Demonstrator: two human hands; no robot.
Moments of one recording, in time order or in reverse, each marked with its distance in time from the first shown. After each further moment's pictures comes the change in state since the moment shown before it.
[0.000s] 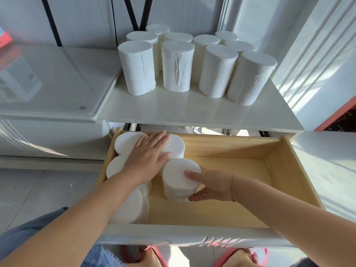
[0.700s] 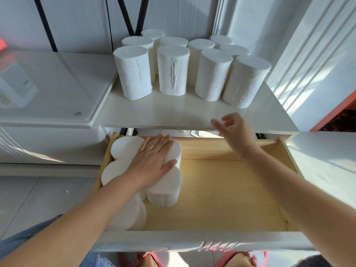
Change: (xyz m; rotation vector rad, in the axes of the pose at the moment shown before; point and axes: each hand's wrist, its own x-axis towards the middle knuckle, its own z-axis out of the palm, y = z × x) left_hand 0.007 0.016 -0.007 0.107 -0.080 0.071; right_hand -0.019 -0.082 -0.056 -0.450 0.965 -0.631
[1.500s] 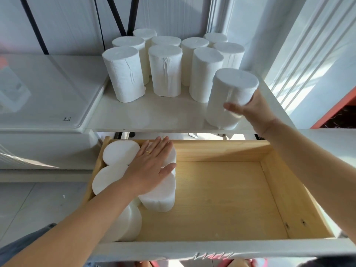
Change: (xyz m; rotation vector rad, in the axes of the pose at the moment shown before) left_hand 0.009 0.008 0.006 0.003 -0.061 -0.002; right_hand 0.071 0.012 -0.057 0.386 -0.172 -0.187
